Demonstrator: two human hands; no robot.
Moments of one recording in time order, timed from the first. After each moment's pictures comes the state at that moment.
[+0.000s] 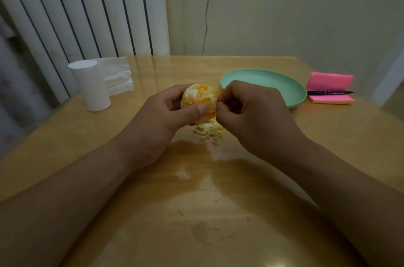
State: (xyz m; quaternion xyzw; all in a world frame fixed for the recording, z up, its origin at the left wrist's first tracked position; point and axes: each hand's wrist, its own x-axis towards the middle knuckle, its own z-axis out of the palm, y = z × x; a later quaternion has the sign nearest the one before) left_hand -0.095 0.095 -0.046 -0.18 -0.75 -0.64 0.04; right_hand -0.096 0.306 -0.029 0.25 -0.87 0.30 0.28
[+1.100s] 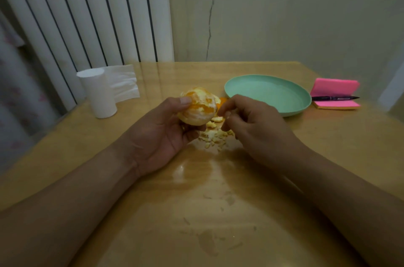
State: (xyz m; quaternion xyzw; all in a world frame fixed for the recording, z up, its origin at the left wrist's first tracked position) left_hand -0.104 0.089 -0.048 -0.09 -0.51 -0.84 -0.13; right_hand -0.108 0.310 -0.041 0.18 -0.89 0.40 0.12
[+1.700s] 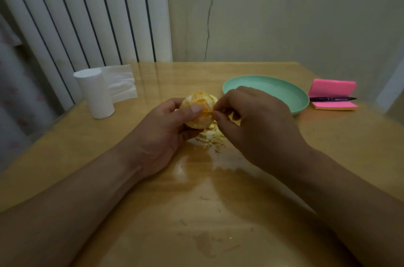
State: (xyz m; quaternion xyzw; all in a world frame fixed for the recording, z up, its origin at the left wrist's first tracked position) left_hand -0.102 0.100 -0.048 -0.09 -0.59 -0.80 -0.05; right_hand -0.097 0.304 -0.030 0.29 -0.87 0.22 0.34
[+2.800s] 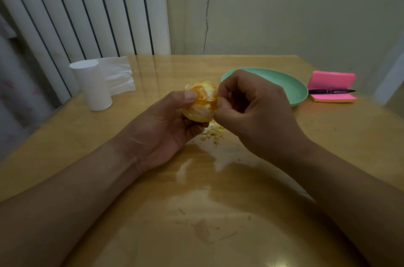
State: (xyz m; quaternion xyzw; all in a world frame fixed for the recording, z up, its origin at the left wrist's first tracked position) left_hand -0.094 0.100 -0.045 -0.11 -0.51 -0.84 -0.15; right_hand -0.092 0.303 -0.028 0.31 -0.81 0.41 0.28
